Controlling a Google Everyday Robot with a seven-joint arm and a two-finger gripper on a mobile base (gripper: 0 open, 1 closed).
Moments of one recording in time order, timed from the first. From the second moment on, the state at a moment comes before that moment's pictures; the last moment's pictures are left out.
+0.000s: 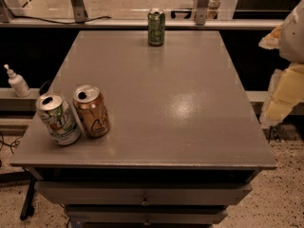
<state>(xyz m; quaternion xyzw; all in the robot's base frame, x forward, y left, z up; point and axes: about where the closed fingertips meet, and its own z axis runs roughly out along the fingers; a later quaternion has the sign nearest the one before) 0.438 -0.217 0.976 -0.60 0.78 -0.03 0.16</state>
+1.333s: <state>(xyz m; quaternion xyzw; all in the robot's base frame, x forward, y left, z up) 0.459 -0.048 0.929 -0.64 0.70 0.17 0.27</state>
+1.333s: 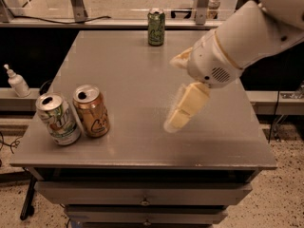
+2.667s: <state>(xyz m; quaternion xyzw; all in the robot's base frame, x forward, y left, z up) 0.480 0.088 0.874 -0.58 0.62 0.37 0.38</state>
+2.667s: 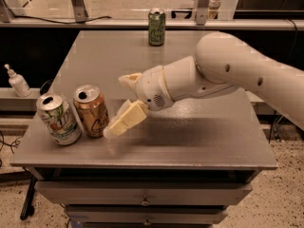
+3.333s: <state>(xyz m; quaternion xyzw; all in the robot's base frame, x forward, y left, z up) 0.483 0.128 0.862 -0.54 0.60 0.43 0.39</state>
